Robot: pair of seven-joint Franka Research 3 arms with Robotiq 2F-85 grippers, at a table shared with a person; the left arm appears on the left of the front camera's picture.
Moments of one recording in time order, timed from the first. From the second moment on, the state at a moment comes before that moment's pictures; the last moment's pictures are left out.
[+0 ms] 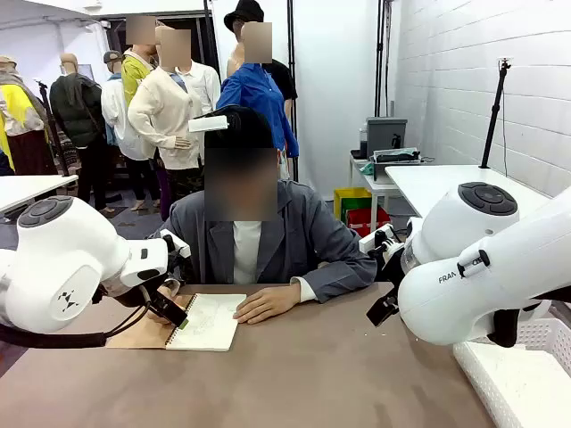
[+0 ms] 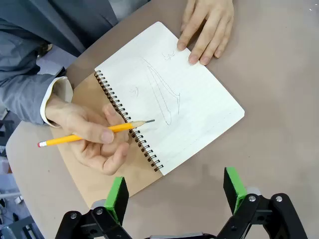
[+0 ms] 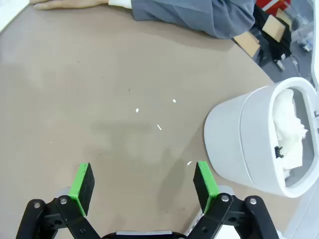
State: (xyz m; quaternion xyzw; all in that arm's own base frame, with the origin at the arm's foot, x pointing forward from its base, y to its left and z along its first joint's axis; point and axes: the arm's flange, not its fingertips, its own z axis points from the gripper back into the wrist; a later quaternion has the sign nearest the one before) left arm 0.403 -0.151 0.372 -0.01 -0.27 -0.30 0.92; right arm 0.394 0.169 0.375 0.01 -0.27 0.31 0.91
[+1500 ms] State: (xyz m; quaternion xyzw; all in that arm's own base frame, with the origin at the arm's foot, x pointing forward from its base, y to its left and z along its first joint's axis) left arm 0.403 -0.151 0.372 -0.01 -0.27 -0.30 0.92; right arm 0.394 0.169 0.375 0.01 -0.27 0.31 0.91
